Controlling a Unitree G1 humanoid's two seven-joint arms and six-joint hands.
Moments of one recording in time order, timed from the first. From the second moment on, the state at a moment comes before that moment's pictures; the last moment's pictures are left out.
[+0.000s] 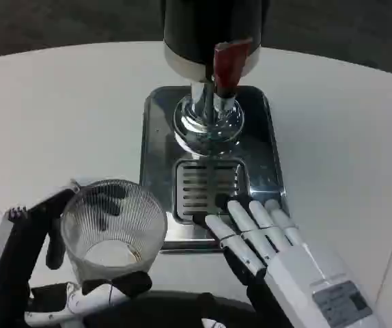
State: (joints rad) left arm 0.15 0.36 0.21 -0.09 0.31 -0.77 0.08; right arm 0.35 -0.27 0.38 -0.72 -1.12 -0.09 -0.01
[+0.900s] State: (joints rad) left arm 0.10 0.35 0.22 -0.06 0.37 -0.77 0.09; right arm 0.34 -0.23 0.36 -0.71 -1.12 -0.09 0.00
